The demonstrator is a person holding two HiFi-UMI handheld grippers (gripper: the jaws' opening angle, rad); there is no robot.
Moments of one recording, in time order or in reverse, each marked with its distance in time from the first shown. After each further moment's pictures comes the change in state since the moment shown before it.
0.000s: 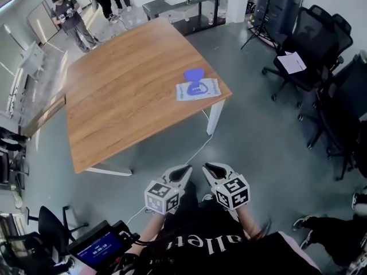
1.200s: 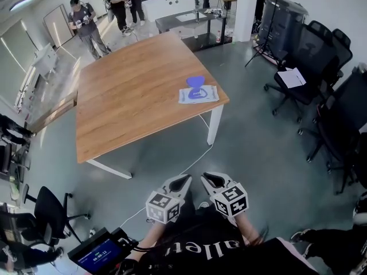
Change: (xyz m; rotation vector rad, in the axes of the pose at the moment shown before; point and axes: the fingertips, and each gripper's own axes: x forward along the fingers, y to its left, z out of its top) left arm -0.041 -0.074 -0.038 0.038 -0.102 0.080; right arm -0.069 0.042 -0.039 -0.090 -0.026 0.068
